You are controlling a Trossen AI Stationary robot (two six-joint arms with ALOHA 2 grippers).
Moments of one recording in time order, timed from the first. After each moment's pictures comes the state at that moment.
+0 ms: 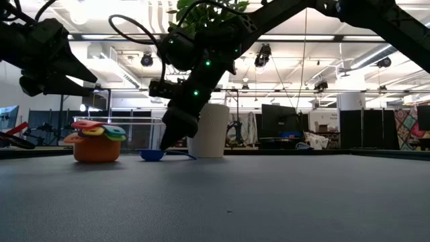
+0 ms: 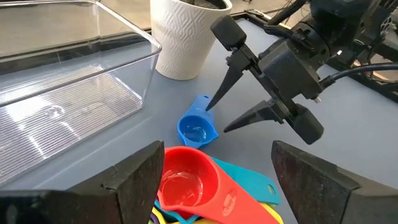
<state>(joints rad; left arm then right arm) -0.53 0.44 0.33 -0.65 -0.95 -0.98 -0.11 2.31 1.84 -0.40 0.17 -0.40</state>
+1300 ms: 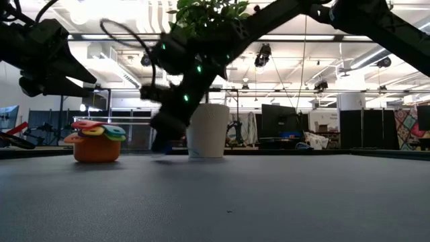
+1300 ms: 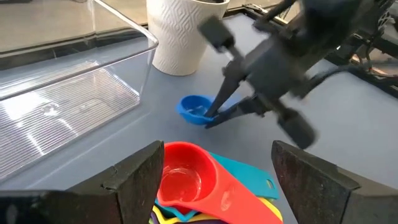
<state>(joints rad) -0.53 0.44 0.32 -0.65 -0.93 -0.98 -0.11 2.39 1.95 -0.41 0.16 -0.32</state>
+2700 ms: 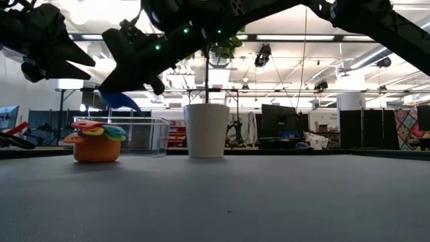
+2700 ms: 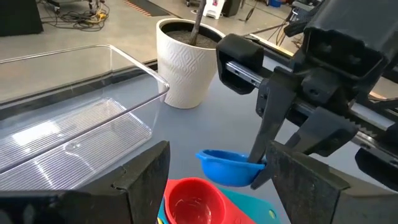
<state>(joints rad) -0.53 0.35 0.41 -0.74 -1.01 -0.88 -0.07 2.40 2.12 -0.18 -0.06 0.02</state>
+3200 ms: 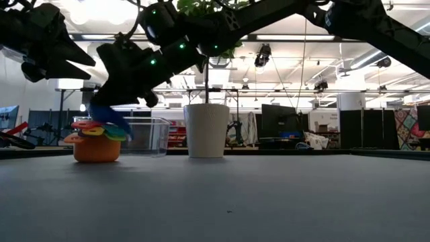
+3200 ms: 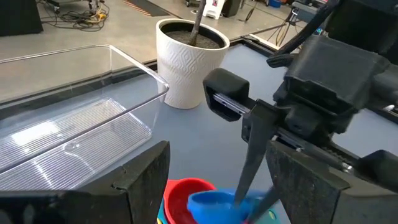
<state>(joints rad) -0.53 0.35 0.41 -0.73 -1.01 -0.88 -0.07 2.47 2.12 -0.11 -0.13 0.01</state>
